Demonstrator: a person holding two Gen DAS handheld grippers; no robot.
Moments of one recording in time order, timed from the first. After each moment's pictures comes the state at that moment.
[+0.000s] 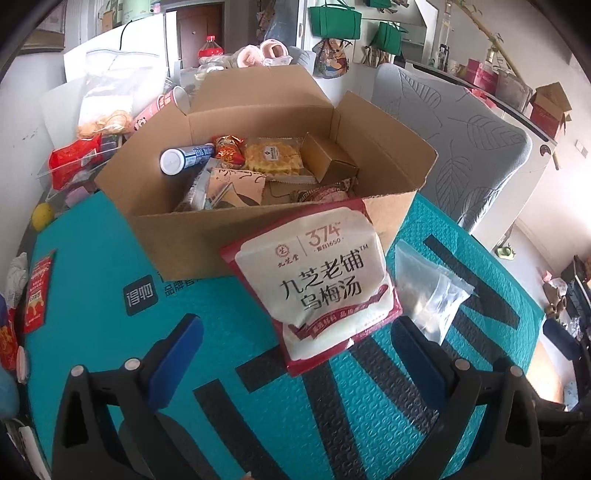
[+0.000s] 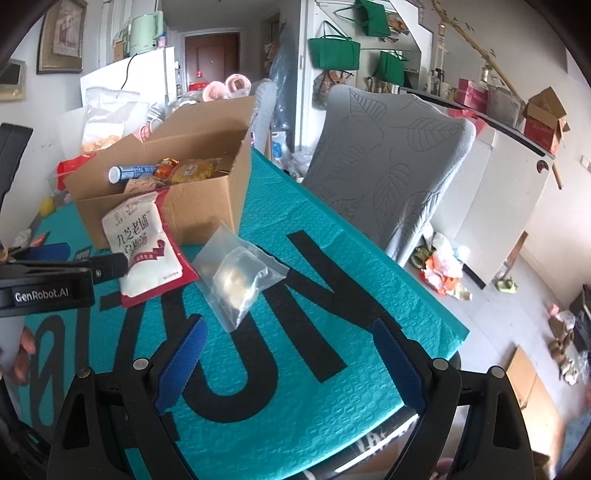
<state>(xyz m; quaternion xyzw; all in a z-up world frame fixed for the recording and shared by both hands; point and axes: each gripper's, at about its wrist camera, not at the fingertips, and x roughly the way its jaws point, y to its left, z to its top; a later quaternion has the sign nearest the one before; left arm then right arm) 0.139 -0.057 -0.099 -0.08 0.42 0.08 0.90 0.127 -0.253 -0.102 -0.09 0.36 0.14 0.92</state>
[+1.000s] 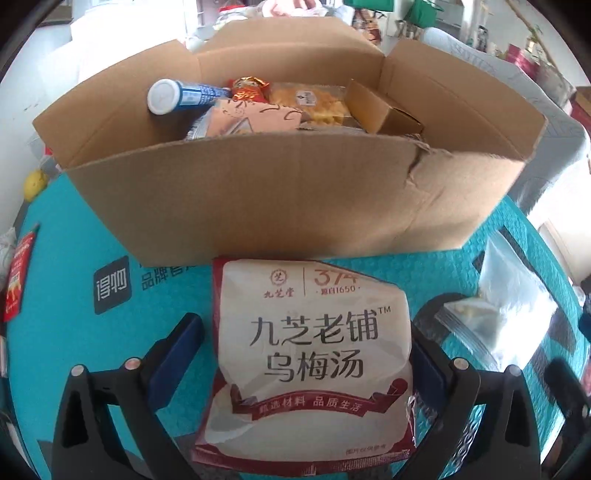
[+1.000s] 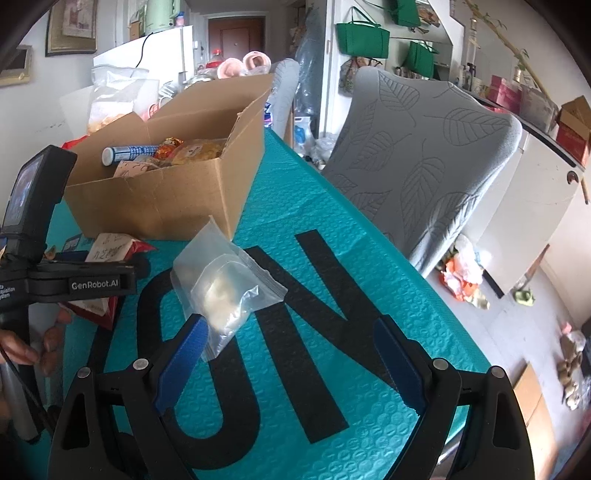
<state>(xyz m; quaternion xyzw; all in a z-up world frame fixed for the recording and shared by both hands) 0.185 -0.030 -0.164 -0.08 0.48 0.13 0.87 0.180 -0.243 -0.122 -0.09 0.39 0.19 0.90</state>
